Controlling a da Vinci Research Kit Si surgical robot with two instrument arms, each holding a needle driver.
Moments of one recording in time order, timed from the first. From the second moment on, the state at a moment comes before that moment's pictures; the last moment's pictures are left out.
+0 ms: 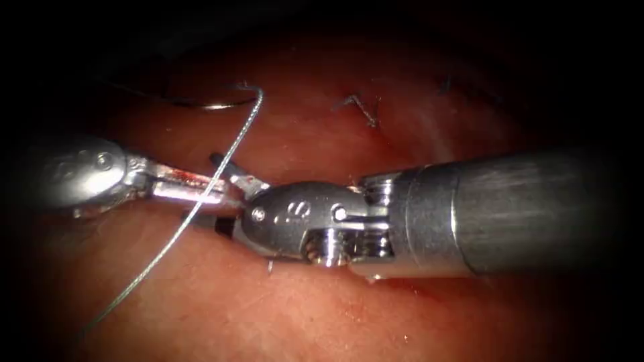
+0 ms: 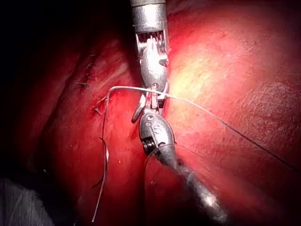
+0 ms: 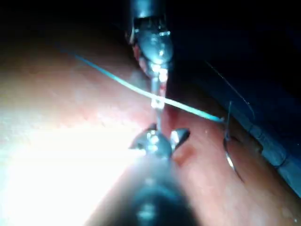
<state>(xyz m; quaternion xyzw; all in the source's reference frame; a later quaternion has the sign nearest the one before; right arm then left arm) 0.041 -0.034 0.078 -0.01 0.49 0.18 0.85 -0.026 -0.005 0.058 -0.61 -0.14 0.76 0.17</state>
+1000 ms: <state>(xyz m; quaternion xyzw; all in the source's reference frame) 0.026 -0.038 0.070 -0.02 0.52 0.19 0.83 -0.018 -0.003 0.062 -0.59 -0.11 0.78 0.18</state>
